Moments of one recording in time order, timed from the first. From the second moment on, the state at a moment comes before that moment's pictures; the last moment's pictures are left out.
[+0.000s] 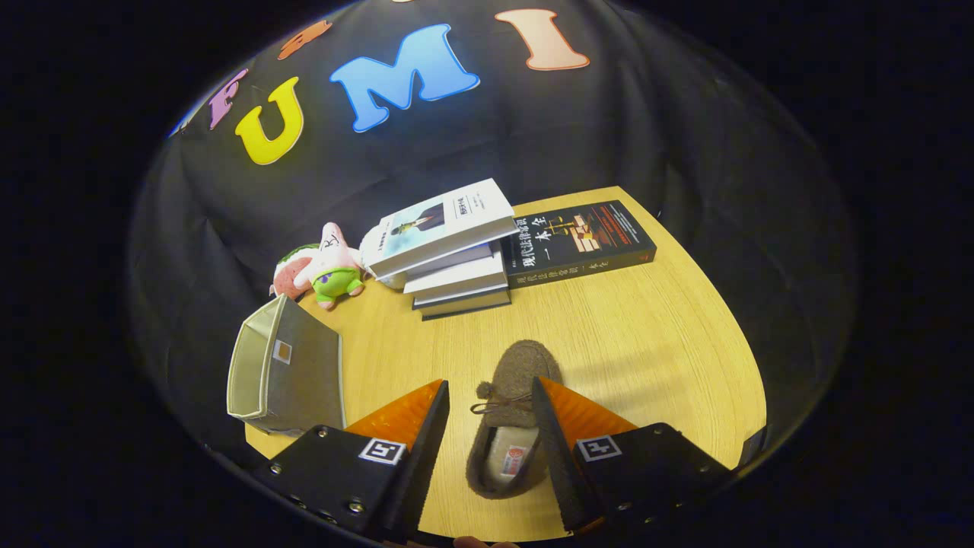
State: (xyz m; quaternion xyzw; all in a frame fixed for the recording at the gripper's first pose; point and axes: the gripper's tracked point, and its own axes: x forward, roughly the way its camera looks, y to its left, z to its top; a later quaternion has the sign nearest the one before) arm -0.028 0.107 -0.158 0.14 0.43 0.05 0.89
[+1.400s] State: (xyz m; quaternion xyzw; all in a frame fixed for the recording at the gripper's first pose) arm -0.056 0.091 -0.279 0.13 0.60 0.01 0.79
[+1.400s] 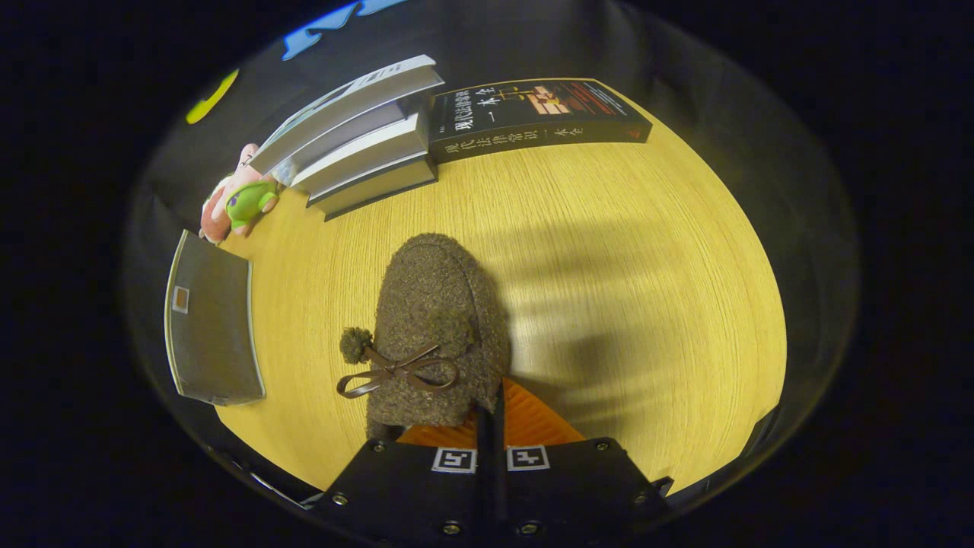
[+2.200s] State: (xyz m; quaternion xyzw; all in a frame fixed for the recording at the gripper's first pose) arm -0.043 0.153 -0.175 0.14 0.56 0.04 0.82
